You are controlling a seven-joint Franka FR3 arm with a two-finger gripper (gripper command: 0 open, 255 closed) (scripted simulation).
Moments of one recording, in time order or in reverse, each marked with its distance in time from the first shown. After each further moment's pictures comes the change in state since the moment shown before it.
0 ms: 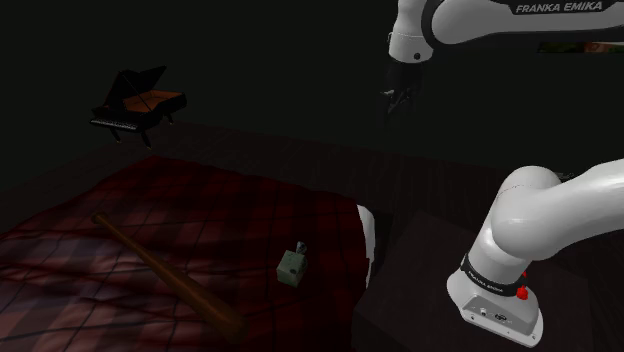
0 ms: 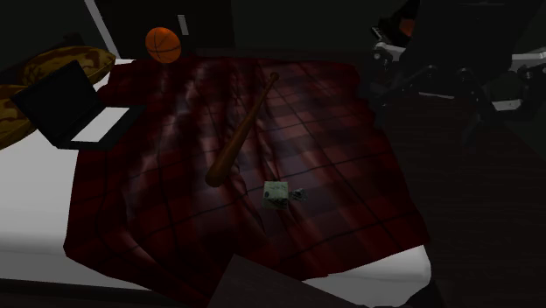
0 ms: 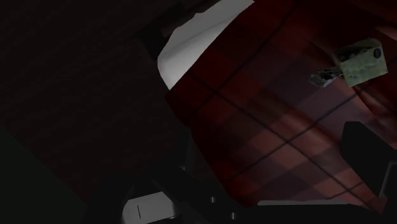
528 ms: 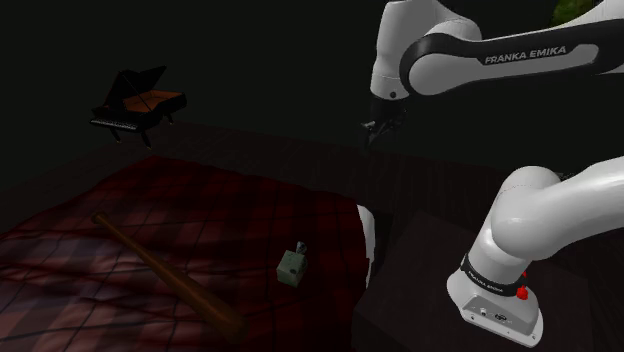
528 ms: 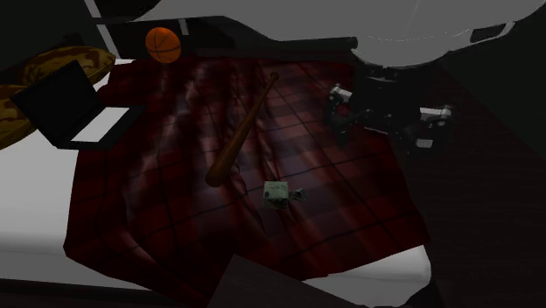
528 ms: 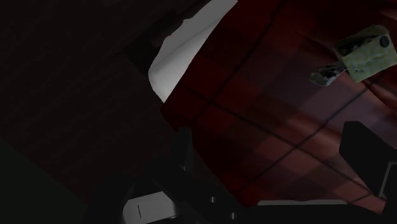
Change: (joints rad) arm -0.009 0.032 0.100 -0.150 0.048 0.171 0.197
